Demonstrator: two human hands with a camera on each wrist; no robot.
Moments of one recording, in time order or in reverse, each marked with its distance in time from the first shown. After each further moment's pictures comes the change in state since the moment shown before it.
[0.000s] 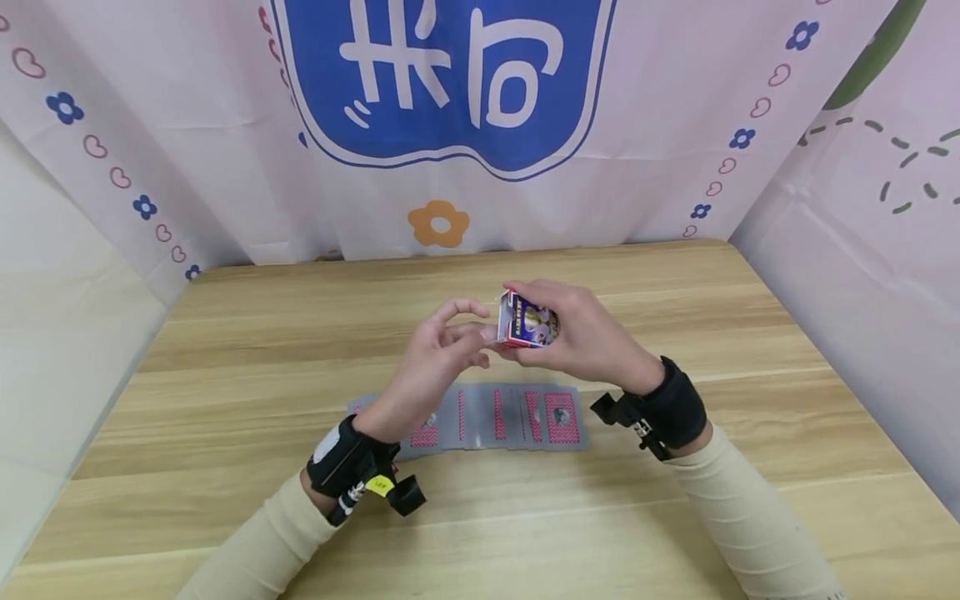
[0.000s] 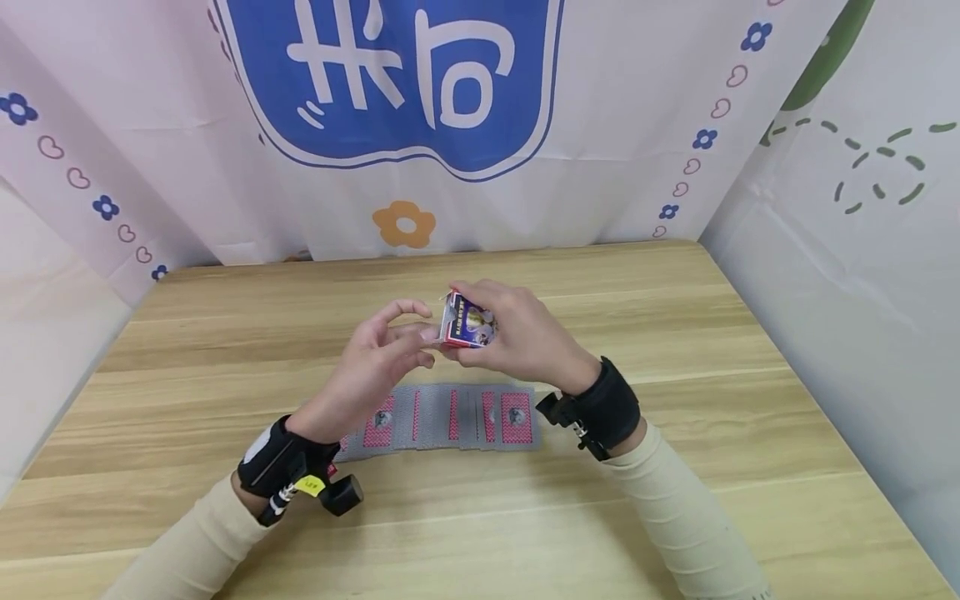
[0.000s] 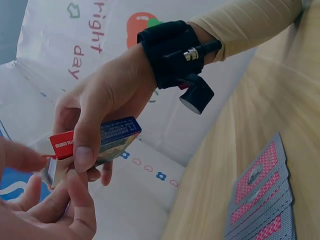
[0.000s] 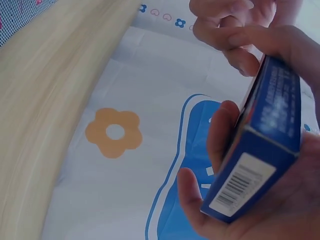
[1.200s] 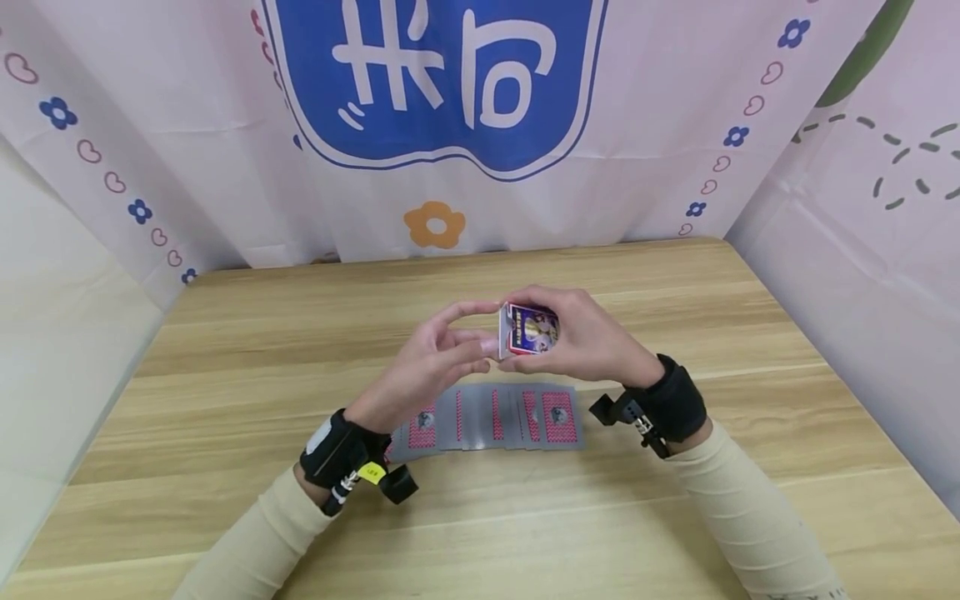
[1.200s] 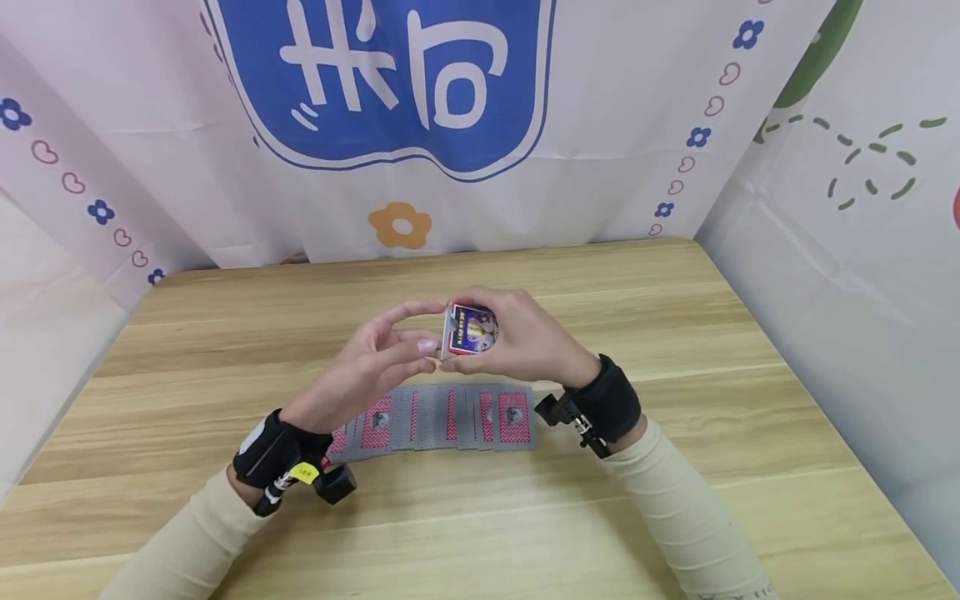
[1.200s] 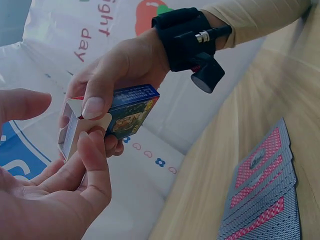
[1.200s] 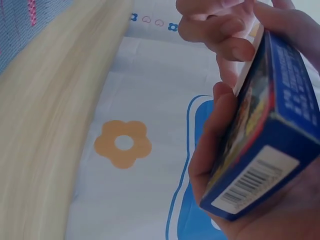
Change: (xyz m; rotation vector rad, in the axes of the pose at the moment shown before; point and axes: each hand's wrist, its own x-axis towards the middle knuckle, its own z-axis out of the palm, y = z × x) left_hand 0.006 -0.002 -0.016 -0.025 -0.236 -0.013; right_hand -0.005 0.006 -0.003 0.142 -0.079 0.108
